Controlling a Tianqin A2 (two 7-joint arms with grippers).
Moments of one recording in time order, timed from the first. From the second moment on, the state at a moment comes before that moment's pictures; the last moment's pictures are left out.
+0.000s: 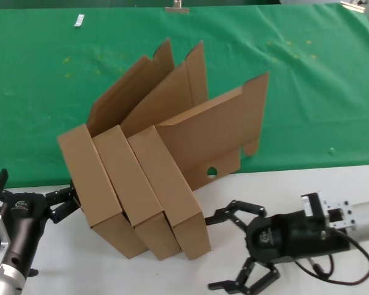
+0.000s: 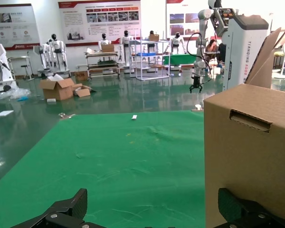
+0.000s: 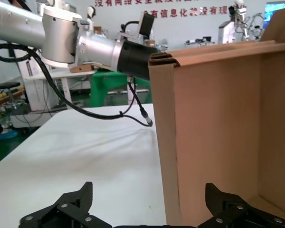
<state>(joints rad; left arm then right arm) 0.00 -0.30 1.60 -1.60 -1.80 0.00 0.00 1.15 0.31 -2.16 0.04 1.84 -1.57 -0.79</state>
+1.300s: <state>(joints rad) 0.00 -0.30 1.60 -1.60 -1.80 0.00 0.00 1.19 0.26 -1.99 0.01 1.61 -1.51 -0.83</state>
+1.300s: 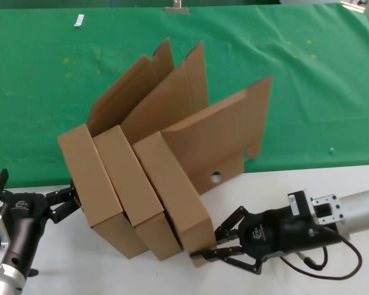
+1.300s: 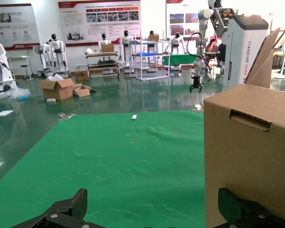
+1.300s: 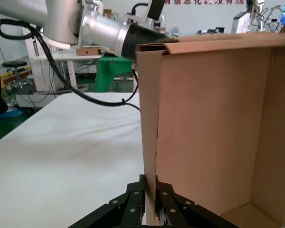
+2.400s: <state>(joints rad) 0.00 -0.30 1.60 -1.60 -1.80 0.00 0.00 1.50 0.34 -1.85 0.02 1.60 -0.89 -1.06</state>
